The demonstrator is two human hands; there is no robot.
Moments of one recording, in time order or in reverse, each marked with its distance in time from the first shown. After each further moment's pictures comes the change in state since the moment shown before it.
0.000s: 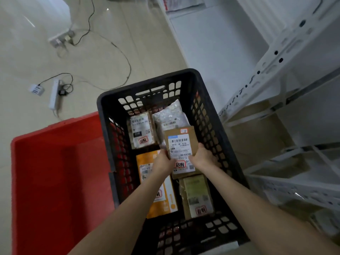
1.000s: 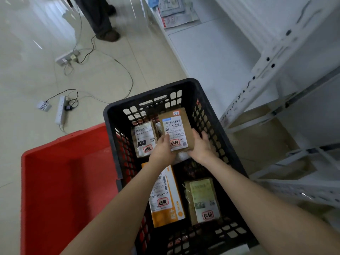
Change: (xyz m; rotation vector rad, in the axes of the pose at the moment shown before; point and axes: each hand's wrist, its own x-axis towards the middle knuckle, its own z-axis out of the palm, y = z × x) left_hand 0.012 0.037 -0.042 0.552 0.050 0.331; right_hand 0.004 -0.032 -0.022 0.053 0.081 -0.260
